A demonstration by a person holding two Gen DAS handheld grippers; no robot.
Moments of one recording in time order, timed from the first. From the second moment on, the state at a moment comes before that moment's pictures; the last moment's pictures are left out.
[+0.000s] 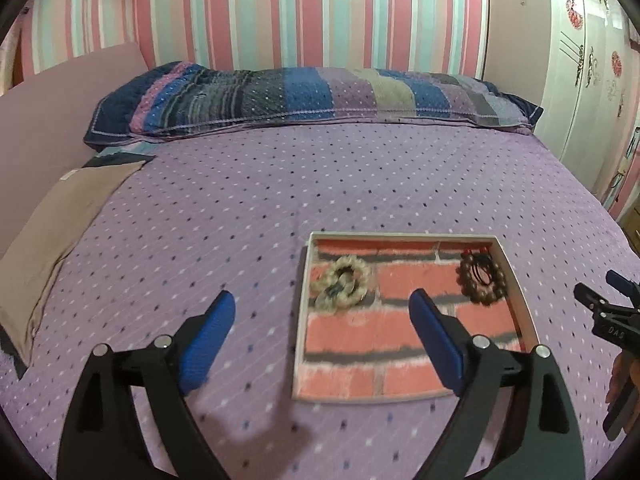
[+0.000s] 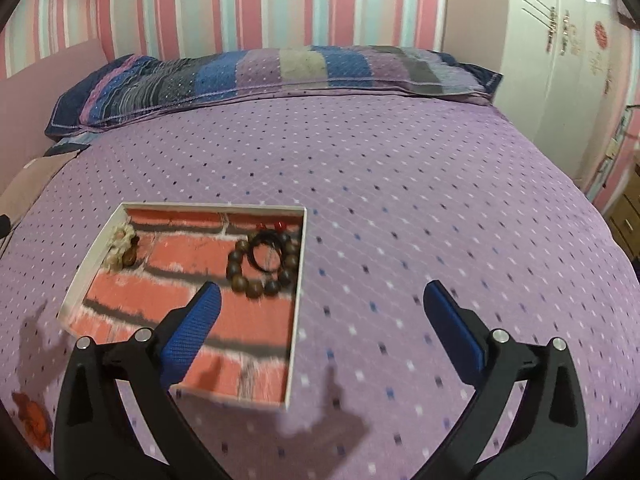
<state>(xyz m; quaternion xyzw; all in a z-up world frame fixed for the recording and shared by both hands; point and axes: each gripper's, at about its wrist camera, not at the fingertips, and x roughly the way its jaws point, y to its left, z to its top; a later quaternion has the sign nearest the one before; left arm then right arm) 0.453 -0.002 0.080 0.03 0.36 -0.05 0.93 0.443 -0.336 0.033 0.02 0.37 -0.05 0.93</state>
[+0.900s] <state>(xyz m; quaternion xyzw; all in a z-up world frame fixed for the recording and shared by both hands) 0.216 0.043 0.053 0.03 0.32 -0.04 0.94 0.209 -0.311 0.011 0.02 0.34 -0.06 0.94</state>
